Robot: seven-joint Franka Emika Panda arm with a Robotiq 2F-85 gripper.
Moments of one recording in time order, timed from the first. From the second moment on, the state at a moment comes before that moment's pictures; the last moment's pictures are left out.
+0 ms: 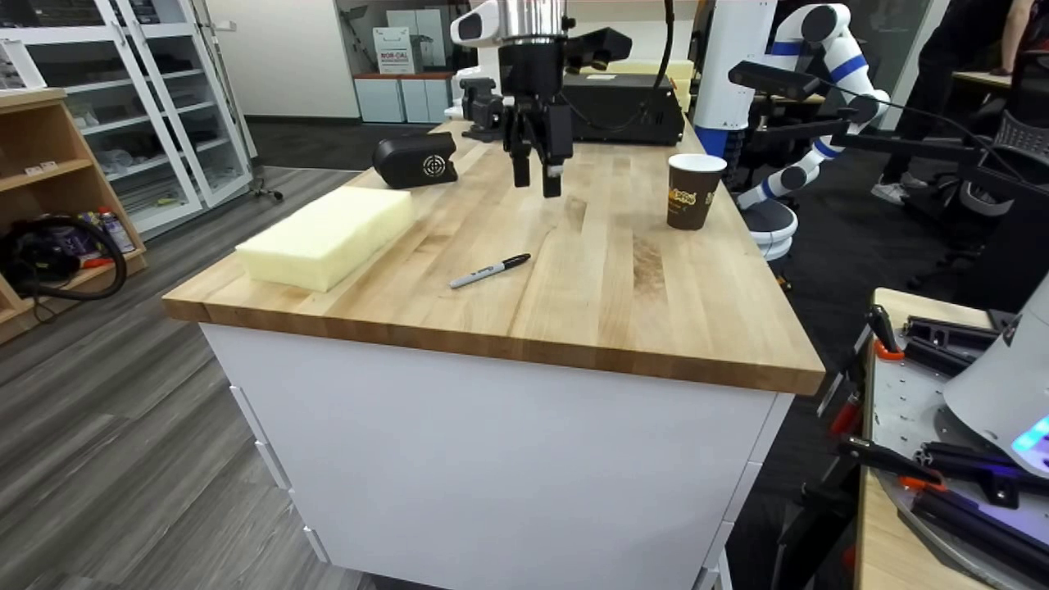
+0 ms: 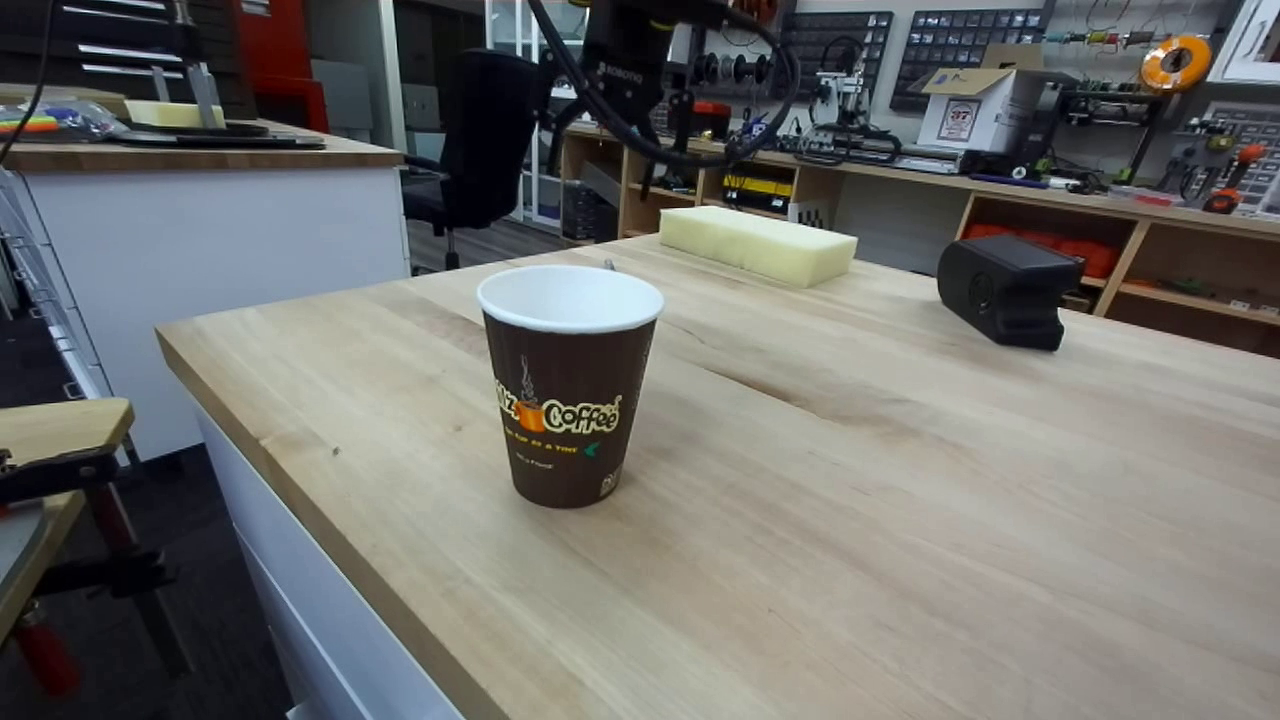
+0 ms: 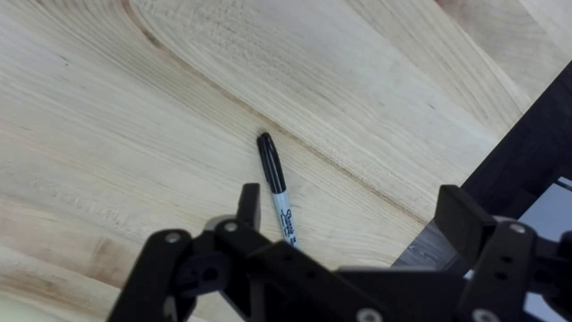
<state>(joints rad) 0.11 0.29 0.10 -1.80 0.11 2.01 -0.86</state>
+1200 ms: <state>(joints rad) 0.17 0.46 0.17 -1.72 -0.19 2.00 -0.81</state>
